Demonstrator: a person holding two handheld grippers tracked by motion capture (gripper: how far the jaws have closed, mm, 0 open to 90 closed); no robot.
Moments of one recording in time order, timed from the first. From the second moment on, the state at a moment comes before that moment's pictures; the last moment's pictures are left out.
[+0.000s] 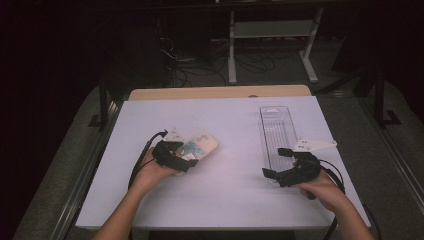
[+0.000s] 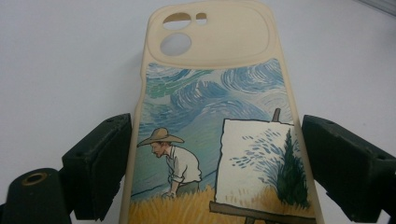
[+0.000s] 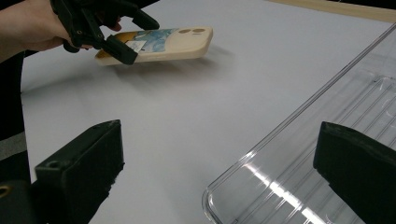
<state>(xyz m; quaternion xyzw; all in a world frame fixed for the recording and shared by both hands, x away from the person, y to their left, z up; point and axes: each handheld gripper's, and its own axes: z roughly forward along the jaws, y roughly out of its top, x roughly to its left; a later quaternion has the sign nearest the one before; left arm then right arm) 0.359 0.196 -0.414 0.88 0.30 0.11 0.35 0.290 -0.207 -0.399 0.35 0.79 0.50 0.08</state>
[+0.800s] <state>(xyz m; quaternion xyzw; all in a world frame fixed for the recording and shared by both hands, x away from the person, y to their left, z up) 0.349 0.186 -0.392 0.90 0.21 0.06 0.38 0.292 -0.207 -0.399 0.35 0.79 0.51 0.08</state>
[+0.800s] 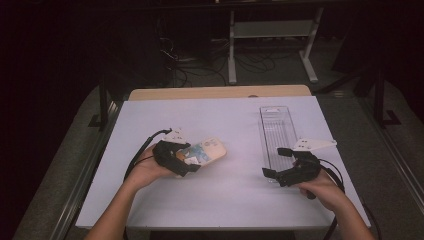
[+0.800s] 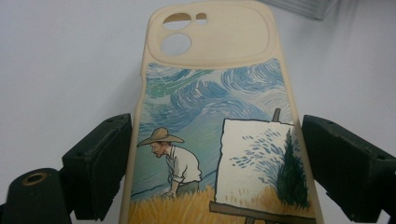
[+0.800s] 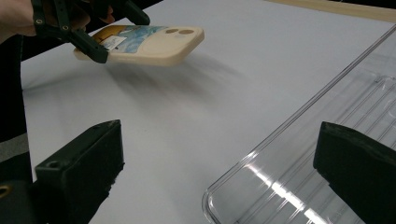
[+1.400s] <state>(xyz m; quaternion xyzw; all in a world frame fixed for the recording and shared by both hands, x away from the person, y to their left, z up) 0.355 0.179 -0.376 0.90 0.14 0.02 0.41 0.292 -0.211 -0.389 0.35 0.78 0.51 0.08</state>
